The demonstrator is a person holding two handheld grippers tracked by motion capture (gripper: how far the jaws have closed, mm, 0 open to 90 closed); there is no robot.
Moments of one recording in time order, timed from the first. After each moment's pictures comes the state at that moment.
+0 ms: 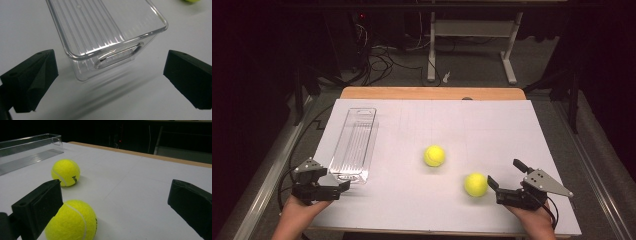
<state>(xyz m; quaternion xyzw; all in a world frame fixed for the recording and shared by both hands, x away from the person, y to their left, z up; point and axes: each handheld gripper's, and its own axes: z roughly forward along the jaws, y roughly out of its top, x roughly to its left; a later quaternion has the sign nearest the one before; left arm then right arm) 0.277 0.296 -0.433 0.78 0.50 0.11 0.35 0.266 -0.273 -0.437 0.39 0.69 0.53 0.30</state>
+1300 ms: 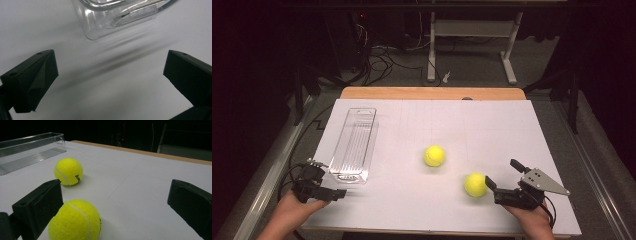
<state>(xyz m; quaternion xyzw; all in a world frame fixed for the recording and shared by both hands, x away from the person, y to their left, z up) 0.293 0.298 -0.432 0.81 0.55 0.01 0.20 0.268 -0.269 -0.439 0.39 0.70 0.53 0.29</state>
